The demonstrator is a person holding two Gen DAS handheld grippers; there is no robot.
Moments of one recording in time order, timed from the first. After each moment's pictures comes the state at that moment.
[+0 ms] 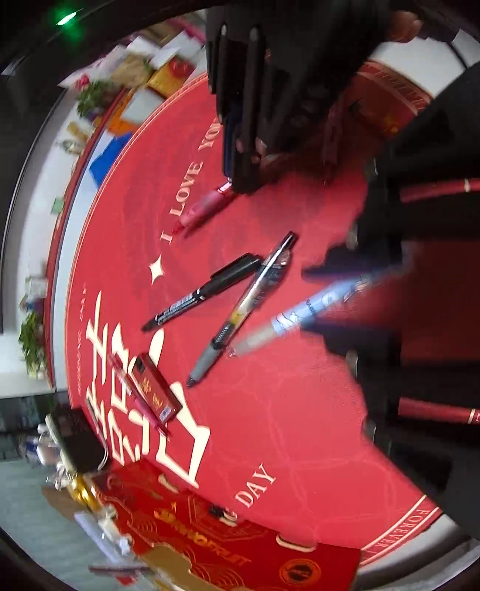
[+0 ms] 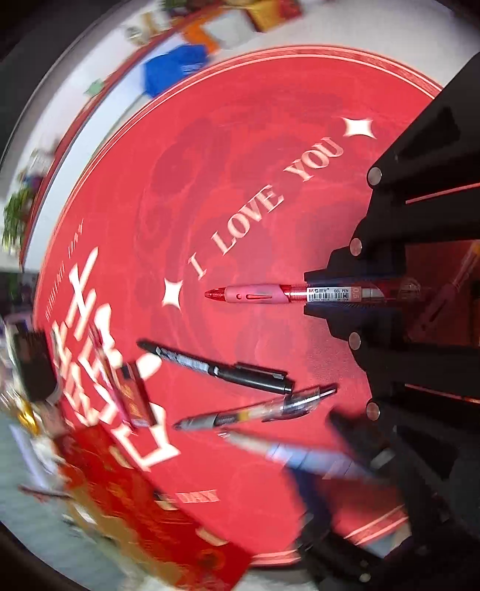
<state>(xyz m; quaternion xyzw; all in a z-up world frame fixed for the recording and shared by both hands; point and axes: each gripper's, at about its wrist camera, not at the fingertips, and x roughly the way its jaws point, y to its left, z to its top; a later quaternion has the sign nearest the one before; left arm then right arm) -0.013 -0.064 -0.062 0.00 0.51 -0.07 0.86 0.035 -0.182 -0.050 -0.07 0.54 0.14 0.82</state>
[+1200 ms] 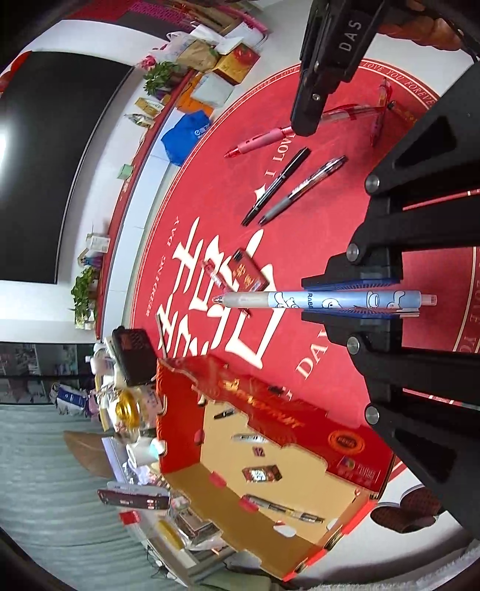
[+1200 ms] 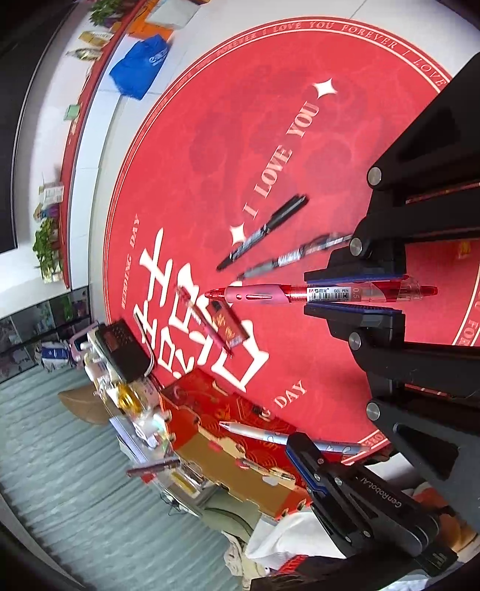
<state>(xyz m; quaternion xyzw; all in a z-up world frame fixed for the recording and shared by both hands) -0.032 0.036 0.026 -0.03 0.40 0.00 0.91 0.012 -0.145 0.022 0.07 0.48 0.18 0.85</state>
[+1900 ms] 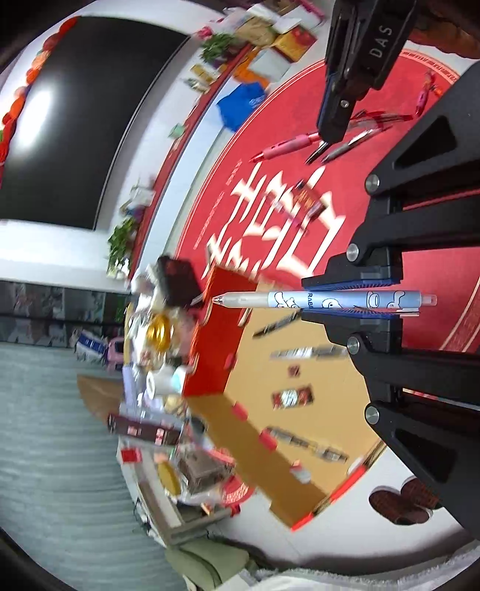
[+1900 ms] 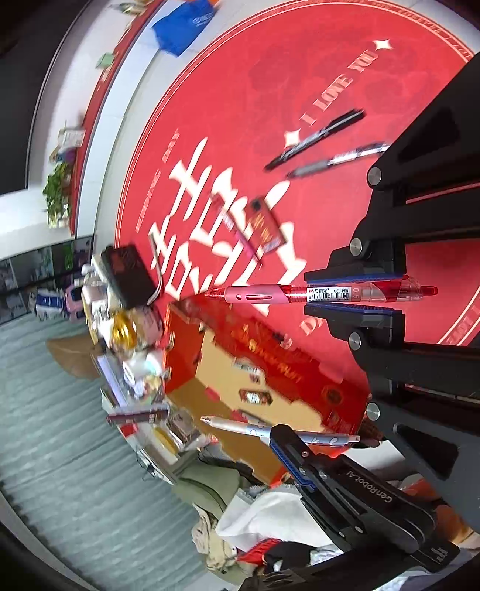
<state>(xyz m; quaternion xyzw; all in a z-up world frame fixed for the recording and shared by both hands) -0.035 0.134 0.060 -0.08 0.34 0.09 0.93 0.033 -0.039 0.056 0.03 0.46 0.26 0.85</state>
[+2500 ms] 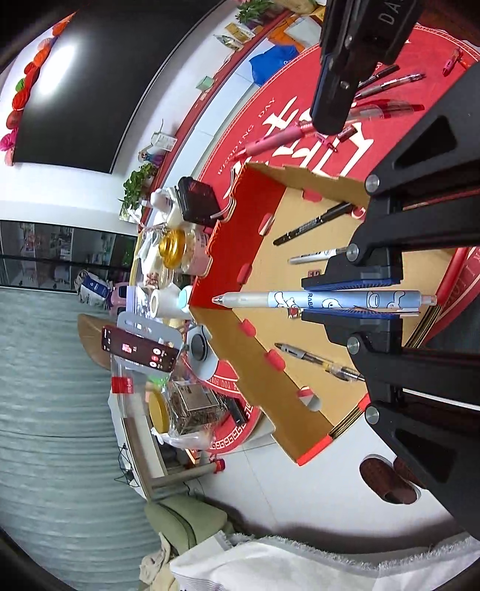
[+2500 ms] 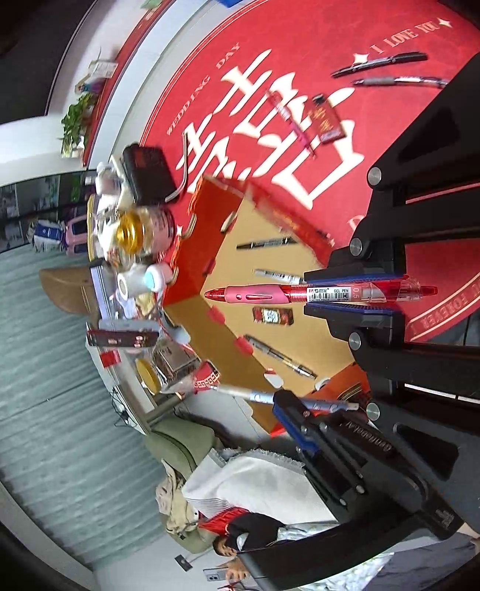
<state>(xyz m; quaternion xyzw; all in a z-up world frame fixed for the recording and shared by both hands) -0.039 0.222 0.052 -0.11 0.33 0.18 0.92 0.044 0.076 0.069 -0.01 0.45 0.35 0.82</state>
